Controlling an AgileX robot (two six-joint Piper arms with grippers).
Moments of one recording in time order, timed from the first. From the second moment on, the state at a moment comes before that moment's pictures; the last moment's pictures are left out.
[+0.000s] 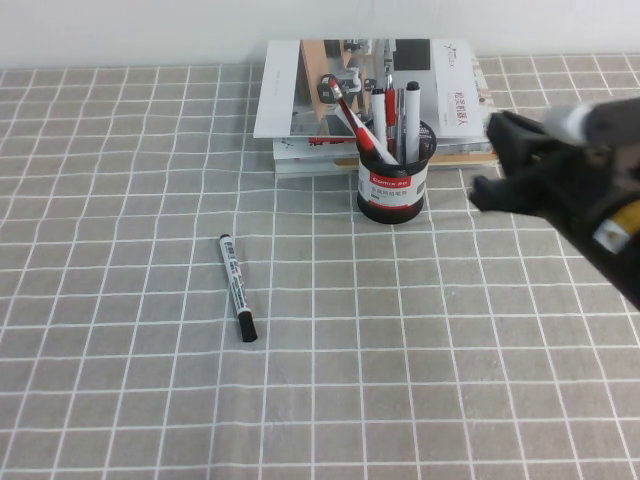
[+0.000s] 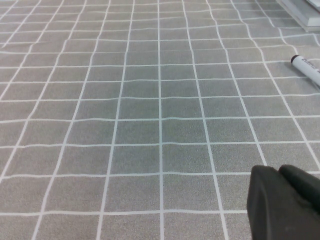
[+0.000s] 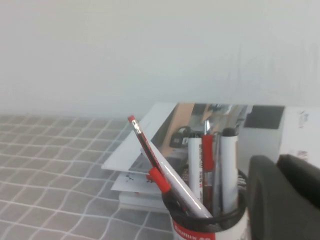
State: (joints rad) right arm 0.50 1.47 -0.70 0.09 -0.67 0.13; left arm -0.06 -0.01 0.03 -0.02 0.39 0.07
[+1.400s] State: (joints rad) right arm 0.06 0.09 -0.10 0.22 0.29 -0.08; left arm -0.06 -0.01 0.03 -0.02 0.39 0.07
